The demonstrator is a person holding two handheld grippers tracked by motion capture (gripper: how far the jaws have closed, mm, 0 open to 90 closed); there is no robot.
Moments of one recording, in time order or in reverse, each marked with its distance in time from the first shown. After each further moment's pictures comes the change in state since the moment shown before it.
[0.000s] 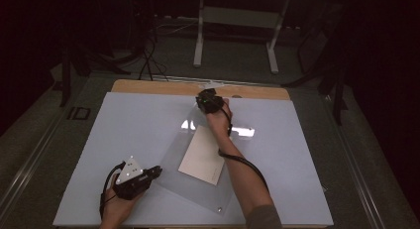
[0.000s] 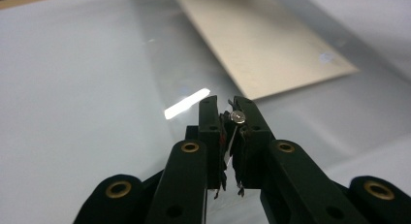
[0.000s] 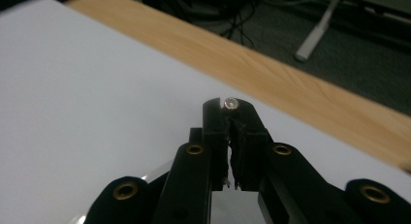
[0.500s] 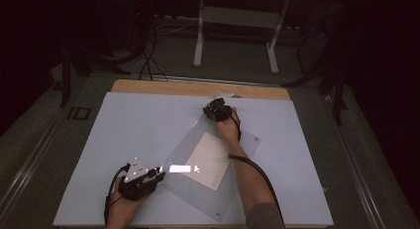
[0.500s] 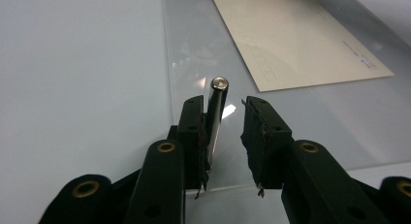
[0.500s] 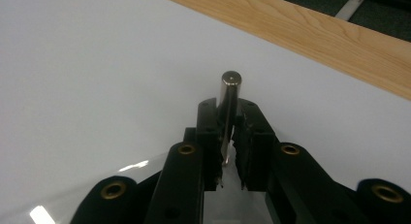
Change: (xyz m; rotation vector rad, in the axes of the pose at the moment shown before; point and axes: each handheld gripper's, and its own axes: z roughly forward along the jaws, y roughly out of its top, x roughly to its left) left arm -0.012 -0.005 0.007 0.056 0.050 -0.076; right arm -0.035 -0.050 0.029 0.052 0.108 0.019
